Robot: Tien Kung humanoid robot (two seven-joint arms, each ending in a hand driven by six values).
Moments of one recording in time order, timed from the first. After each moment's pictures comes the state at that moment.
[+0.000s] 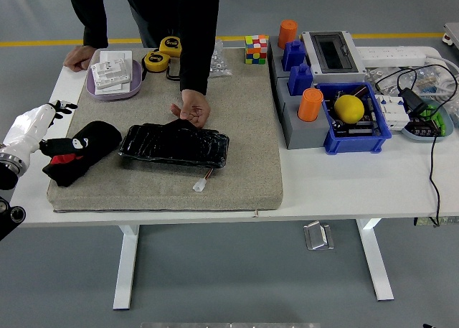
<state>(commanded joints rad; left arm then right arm) -0.43 0.61 -0.79 -1.15 1.62 0.38 0.16 0.18 -0.30 0.43 0.22 -0.23 0.05 -0.17</state>
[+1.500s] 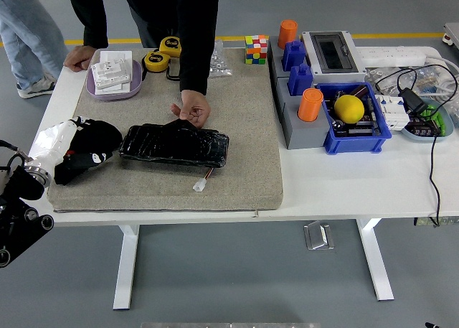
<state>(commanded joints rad) -0.49 0.49 -0.68 -0.96 1.62 0.46 0.12 0.18 -0.31 0.42 0.22 -0.22 0.06 -0.17</state>
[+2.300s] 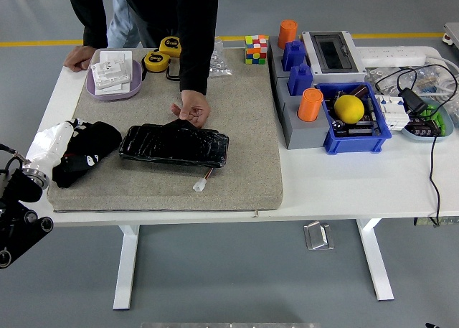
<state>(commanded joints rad) -0.48 0.49 -0.67 -0.93 1.62 0.49 0.10 0.18 -0.31 0.42 0.22 -0.22 0.06 -0.17</state>
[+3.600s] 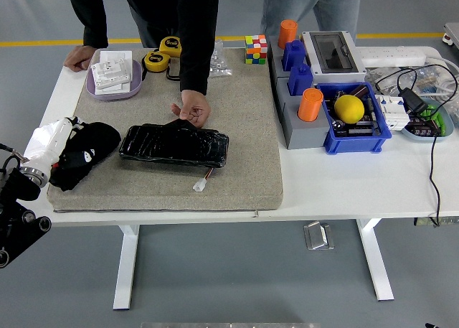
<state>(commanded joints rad) -0.48 0.50 -0.69 -0.95 1.64 0.52 0.08 0.18 -0.31 0.42 0.22 -0.21 0.06 -0.17</state>
